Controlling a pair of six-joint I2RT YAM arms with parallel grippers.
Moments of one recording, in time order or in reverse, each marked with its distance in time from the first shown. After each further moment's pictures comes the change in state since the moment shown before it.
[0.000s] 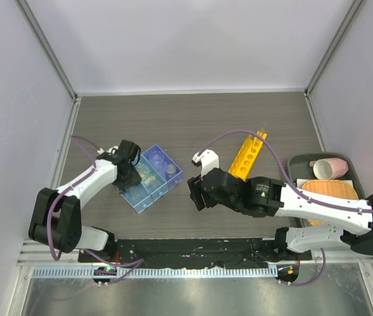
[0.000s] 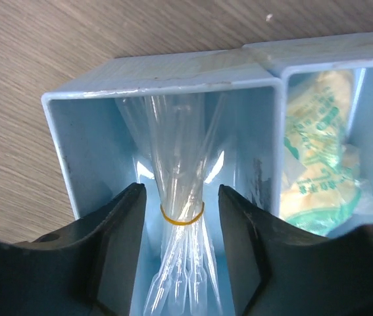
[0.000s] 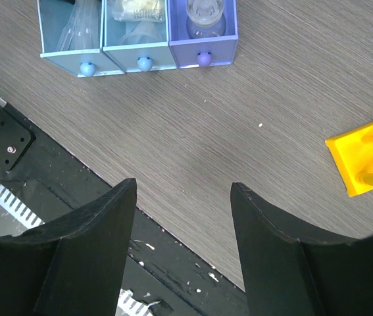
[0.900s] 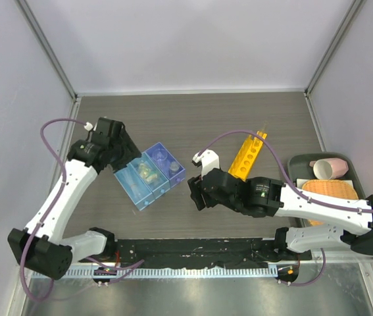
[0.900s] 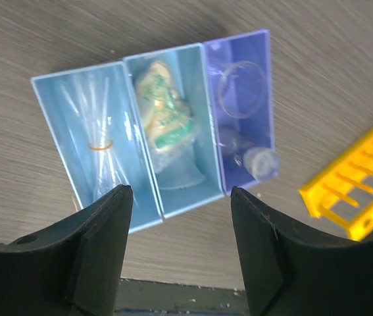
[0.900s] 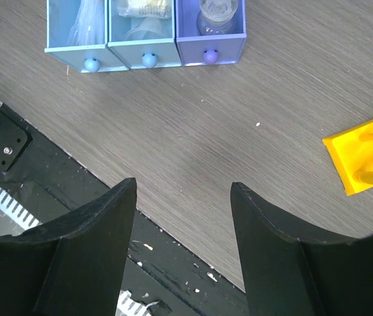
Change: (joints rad) left arm 0.004 -0.204 0.365 -0.216 0.124 0.040; right arm 0.000 -0.001 -0.006 0.000 0.000 0.002
